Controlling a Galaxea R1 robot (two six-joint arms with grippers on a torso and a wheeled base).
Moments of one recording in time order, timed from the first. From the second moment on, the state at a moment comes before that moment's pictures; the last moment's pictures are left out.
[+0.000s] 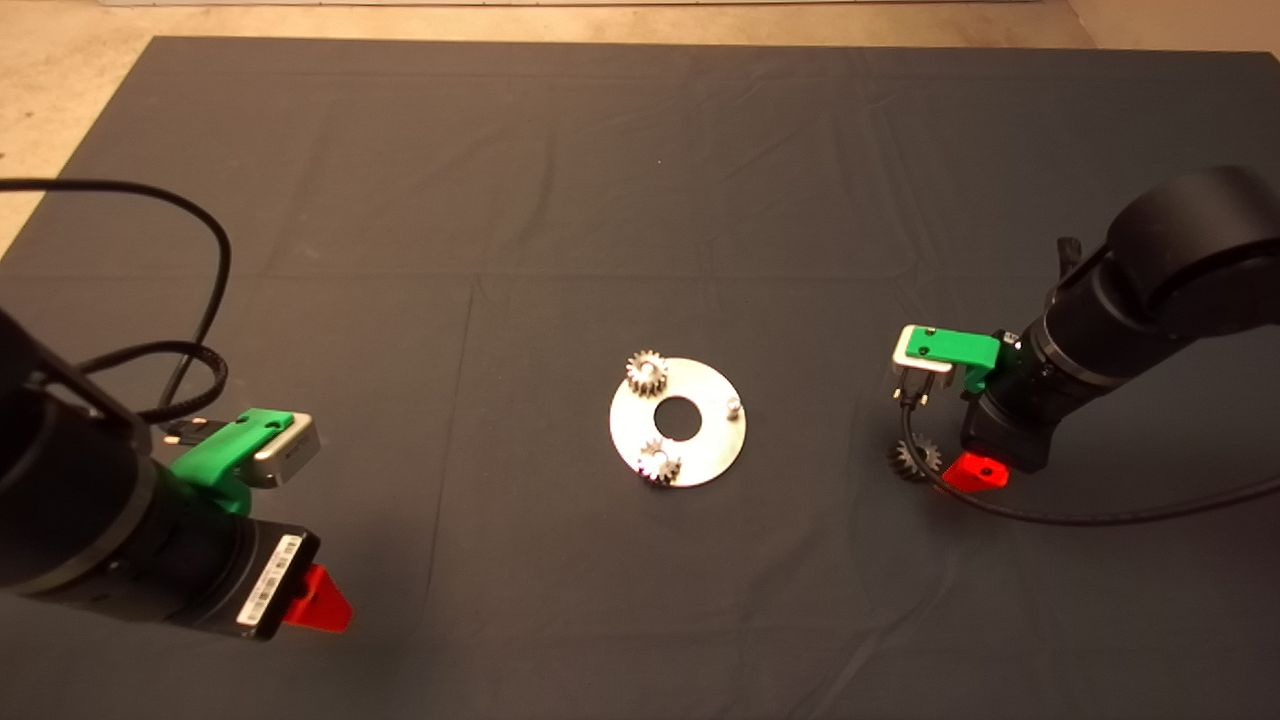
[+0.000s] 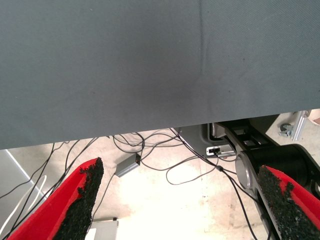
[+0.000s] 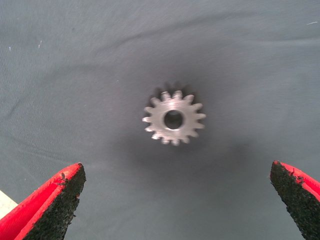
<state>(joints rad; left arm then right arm) -0.55 2.03 -0.42 0.02 1.53 -1.48 0.36 2.24 -0.81 -0.24 -1.53 0.45</state>
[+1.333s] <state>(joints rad) -0.55 2.02 -0.41 0.01 1.53 -1.48 0.22 2.25 -0.86 -0.39 -1.53 0.43</state>
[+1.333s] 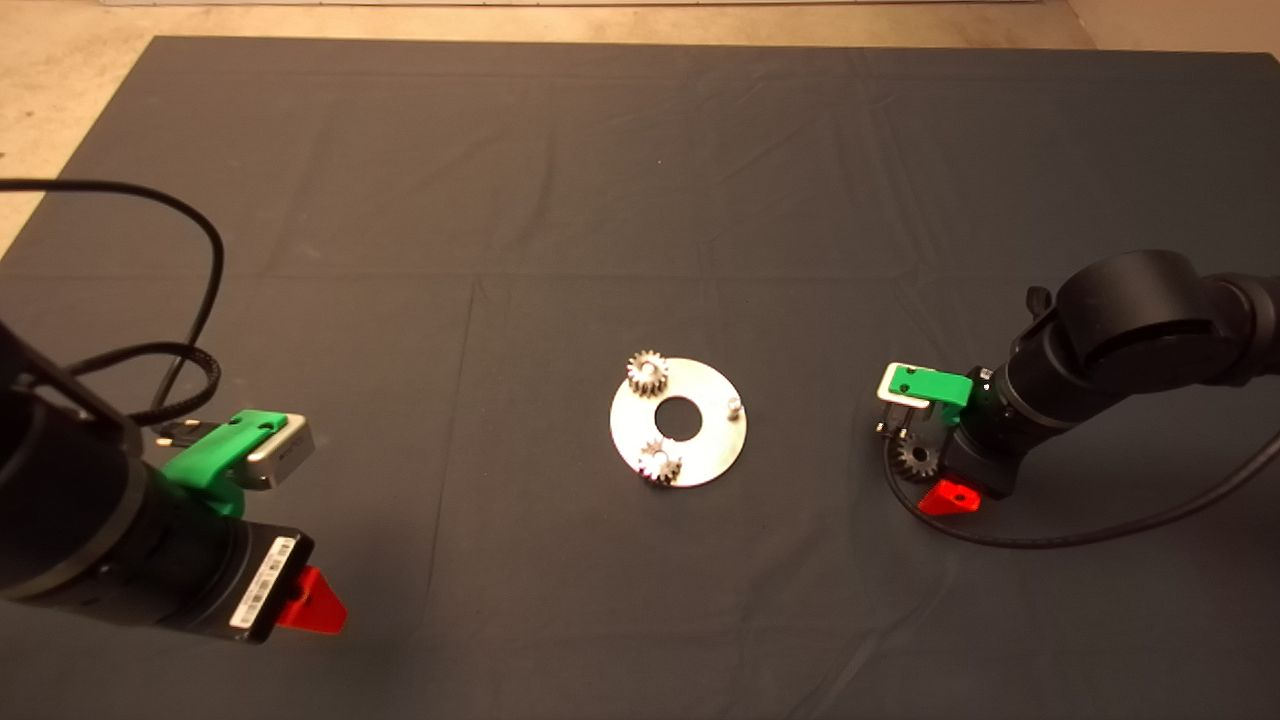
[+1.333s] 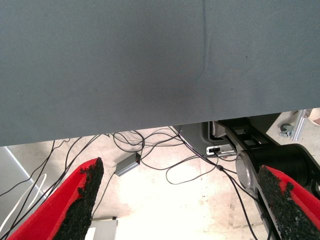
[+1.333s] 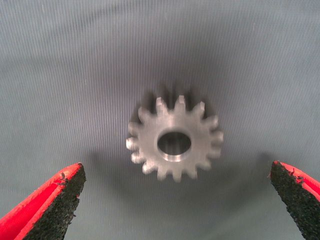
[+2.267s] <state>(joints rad) -0.55 2.00 -0.41 0.01 1.53 -1.48 0.21 2.30 -0.89 -0.41 -1.53 0.43</state>
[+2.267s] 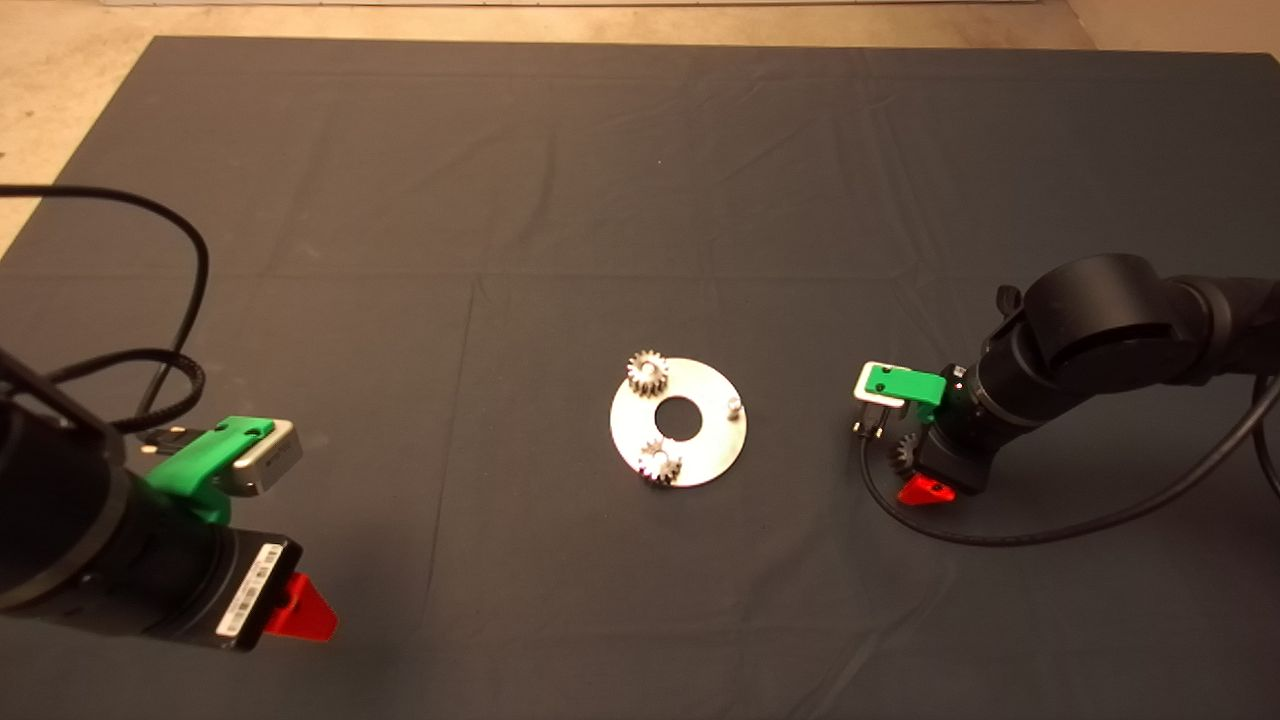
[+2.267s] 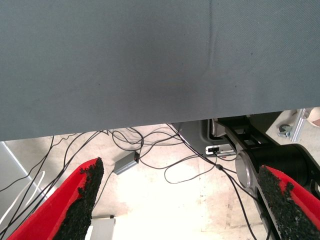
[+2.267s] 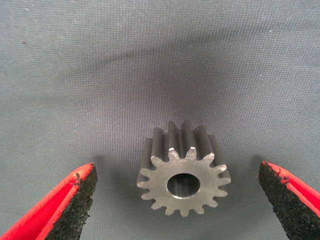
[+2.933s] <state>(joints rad) -0.55 1.99 -0.41 0.01 1.53 -1.48 0.20 2.30 -0.90 -0.42 -1.53 0.44</state>
